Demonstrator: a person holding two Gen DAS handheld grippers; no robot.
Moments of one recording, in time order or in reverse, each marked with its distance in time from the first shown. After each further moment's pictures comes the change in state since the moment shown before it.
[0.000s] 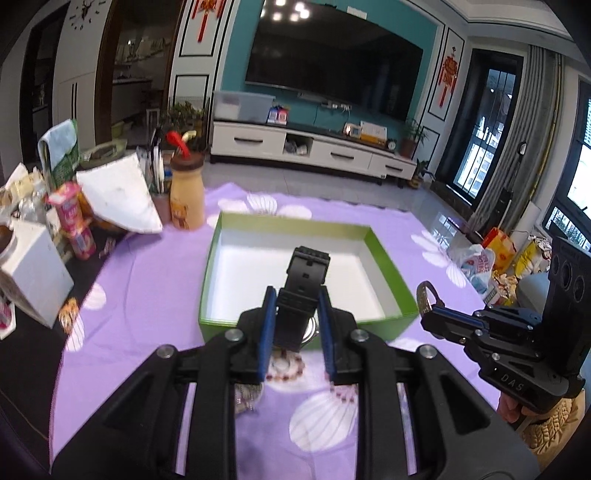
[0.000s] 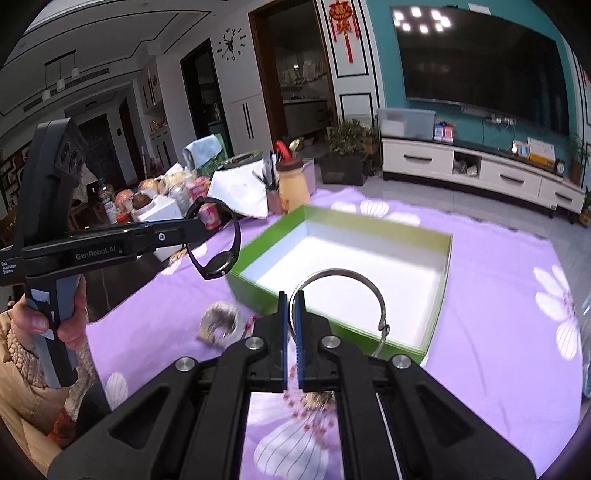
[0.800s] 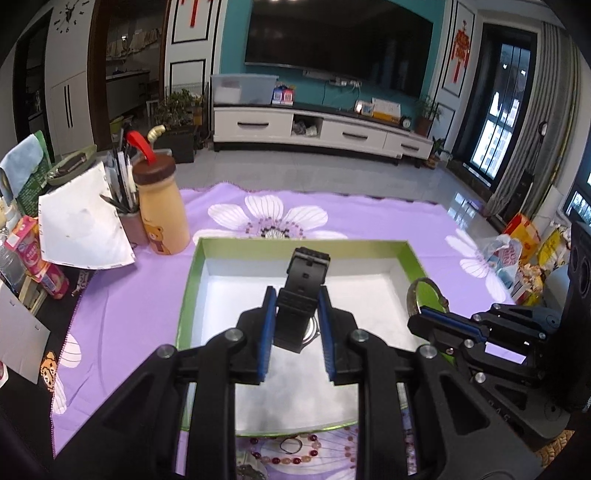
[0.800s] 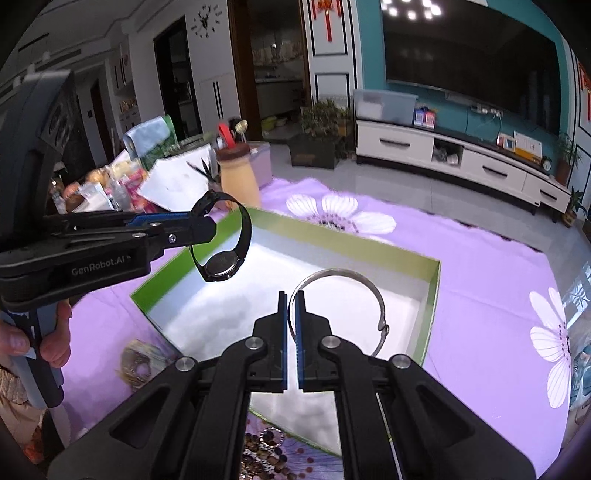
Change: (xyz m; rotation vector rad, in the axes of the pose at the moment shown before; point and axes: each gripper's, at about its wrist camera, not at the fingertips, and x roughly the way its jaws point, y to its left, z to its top) left arm 0.133 0.001 0.048 0.040 0.116 0.066; right arm 0.098 -0.053 0.035 0.000 0.106 -0.121
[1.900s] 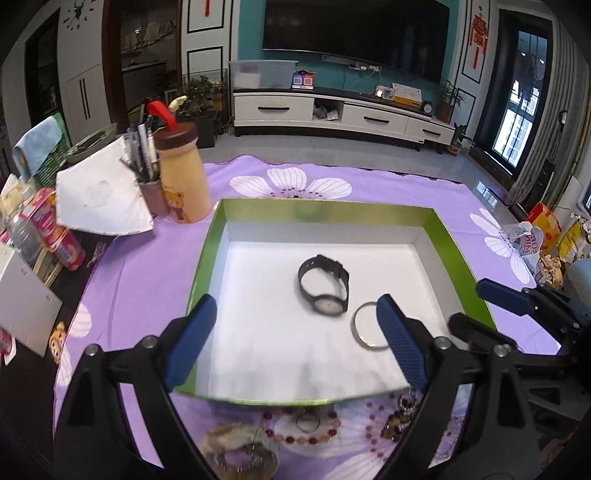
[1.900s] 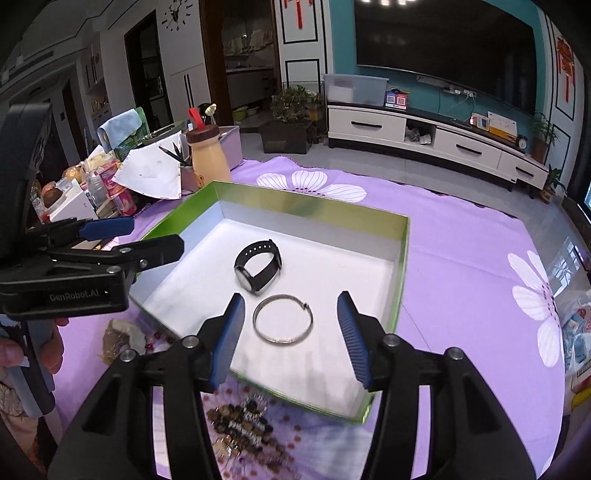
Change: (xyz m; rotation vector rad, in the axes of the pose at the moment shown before) left arm -0.001 0.004 -0.032 -0.015 0.040 0.093; right arm -0.018 -0.008 -0.027 0.077 0.029 -0.092
